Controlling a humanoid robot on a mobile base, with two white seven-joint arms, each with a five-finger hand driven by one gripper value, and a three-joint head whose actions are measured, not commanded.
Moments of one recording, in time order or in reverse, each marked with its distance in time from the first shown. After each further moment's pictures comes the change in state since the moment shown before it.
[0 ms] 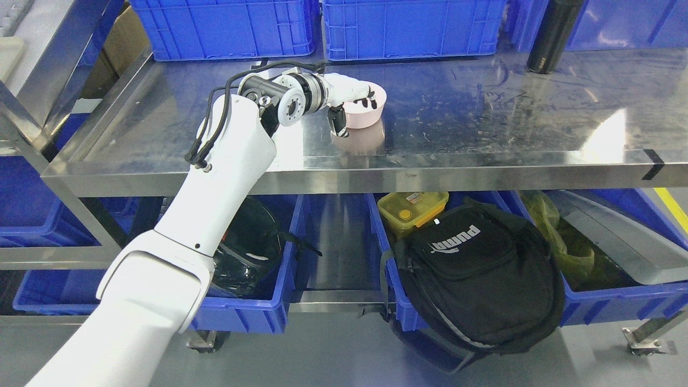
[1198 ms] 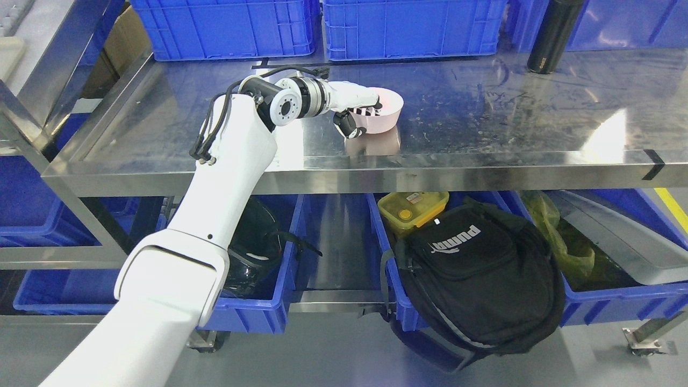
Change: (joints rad) left arm 0.001 -0.067 0.215 0.146 -0.009 -0.339 0.003; right arm 0.000 0.000 0.000 0.000 0.000 0.000 0.000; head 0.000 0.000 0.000
